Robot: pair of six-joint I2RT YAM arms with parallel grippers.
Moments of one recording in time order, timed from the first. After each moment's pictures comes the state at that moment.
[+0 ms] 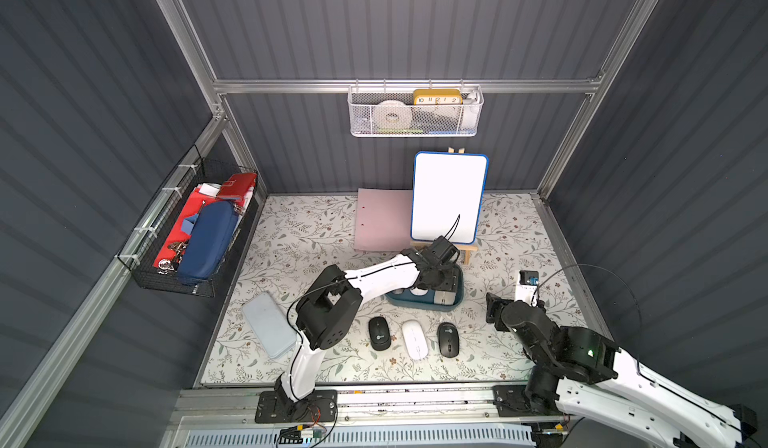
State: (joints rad) left arm -0.94 2.07 1.58 -0.53 0.09 -0.63; right arm 0.96 0.59 0.67 -0.88 0.76 0.76
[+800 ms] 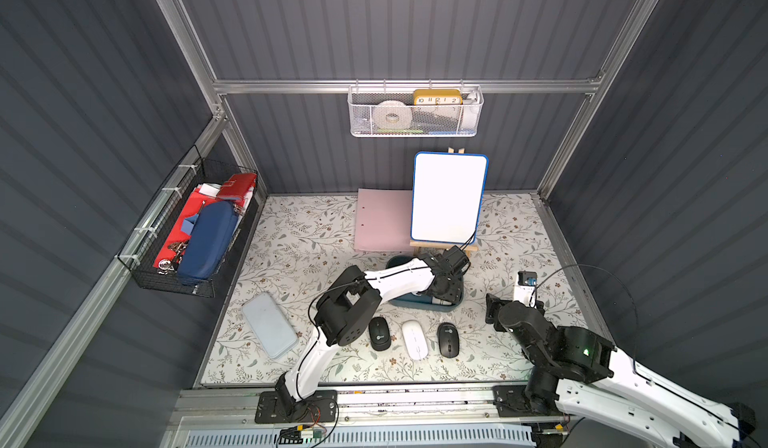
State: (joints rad) left arm -1.00 2.22 1.71 -0.67 -0.01 -0.53; right arm 0.96 0.61 0.66 -0.87 0.77 0.76
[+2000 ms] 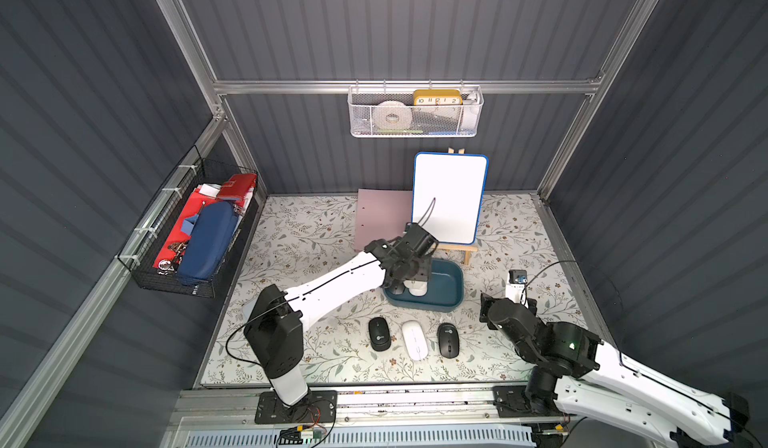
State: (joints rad) left arm -0.85 1.68 1.43 -0.75 -0.15 -0.62; right arm 0.96 0.70 0.66 -0.82 0.77 0.76
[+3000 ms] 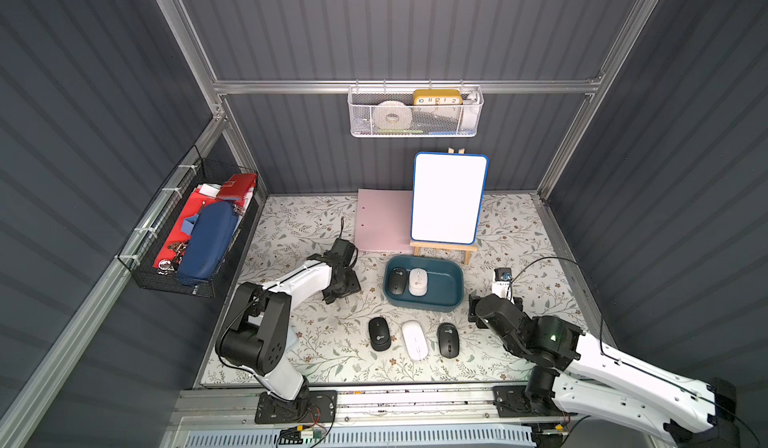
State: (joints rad) left arm -0.37 1.64 0.94 -0.59 -0.03 -0.67; right arm 0.96 0.80 0.66 -0.74 0.69 0.77
